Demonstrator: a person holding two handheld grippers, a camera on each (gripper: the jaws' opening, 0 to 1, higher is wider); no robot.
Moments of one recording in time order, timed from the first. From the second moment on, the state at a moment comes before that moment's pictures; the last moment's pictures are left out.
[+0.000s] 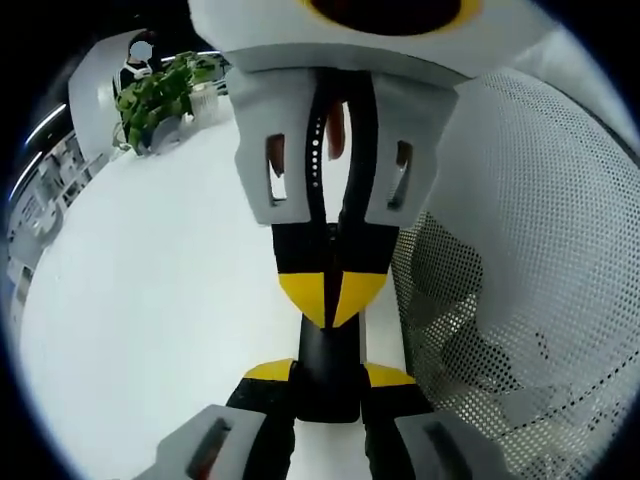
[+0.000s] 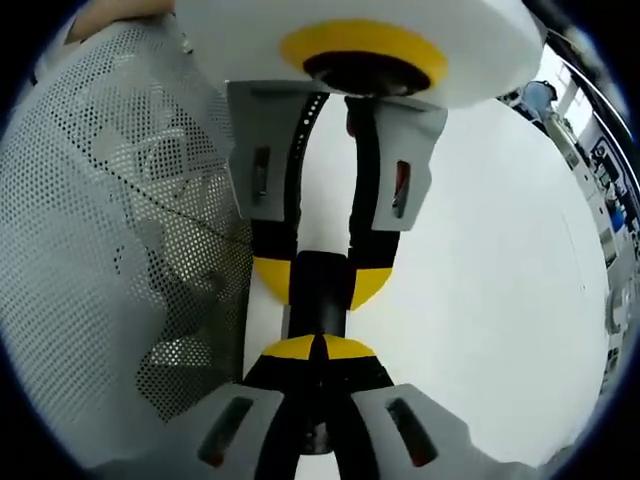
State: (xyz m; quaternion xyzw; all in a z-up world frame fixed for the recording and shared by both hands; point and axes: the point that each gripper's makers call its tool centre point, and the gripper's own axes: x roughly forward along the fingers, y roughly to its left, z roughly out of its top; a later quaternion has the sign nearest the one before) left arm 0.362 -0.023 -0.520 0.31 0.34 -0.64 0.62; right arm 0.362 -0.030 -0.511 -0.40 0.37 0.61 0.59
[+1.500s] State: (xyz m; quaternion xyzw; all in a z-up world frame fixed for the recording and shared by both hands) left arm 0.361 -0.023 -0.519 0.31 0.34 -0.64 0.62; right arm 0.360 -0.065 -0.518 -0.34 0.36 0.61 0.62
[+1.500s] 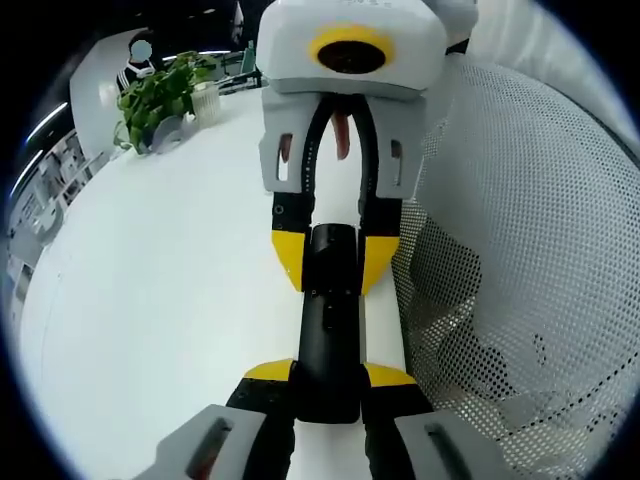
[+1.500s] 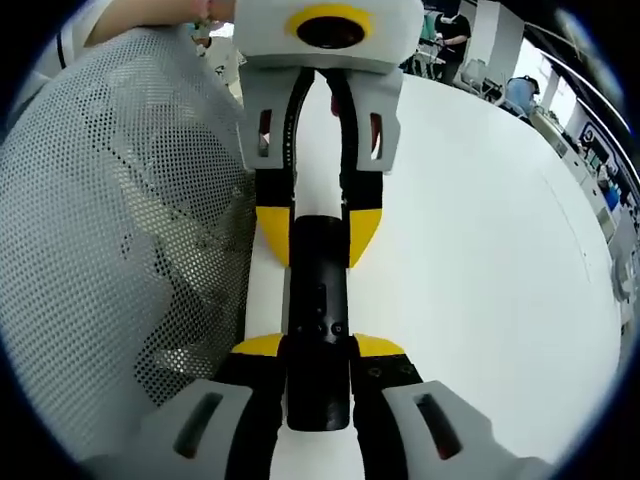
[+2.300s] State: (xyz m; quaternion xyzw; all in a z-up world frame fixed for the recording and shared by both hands) left arm 0.362 -0.024 -0.519 0.30 0.34 -0.64 0.63; right arm 0.359 -0.093 -0.520 -0.33 0.37 0.59 0.63
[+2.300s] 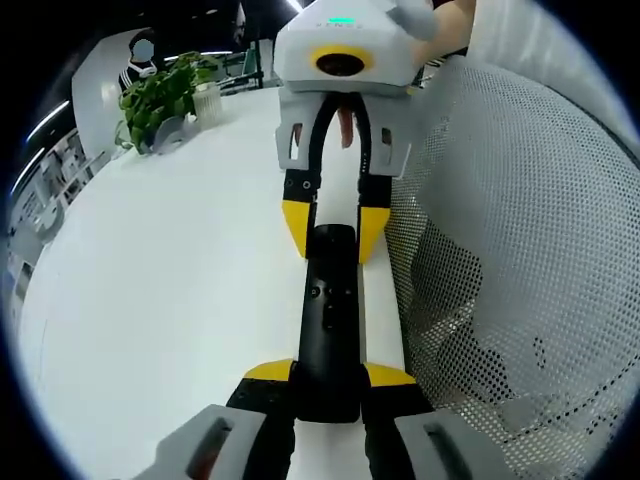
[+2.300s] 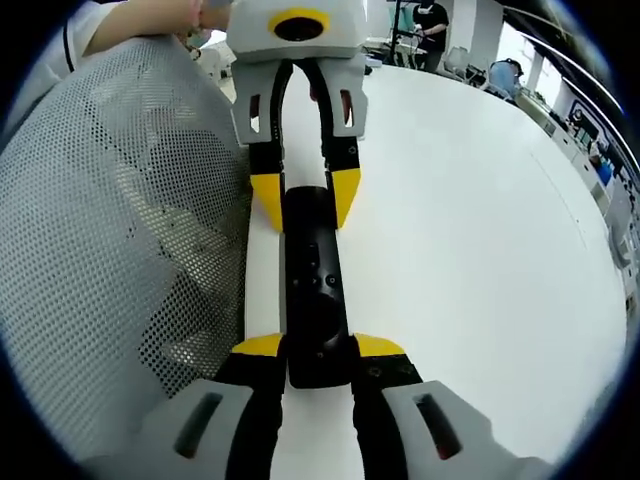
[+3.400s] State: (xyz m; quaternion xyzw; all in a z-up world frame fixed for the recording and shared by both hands) left arm 0.369 -0.022 -0.518 0.27 0.34 -0.62 0.66; right arm 0.360 -0.106 -0.521 -0.31 0.37 0.59 0.65
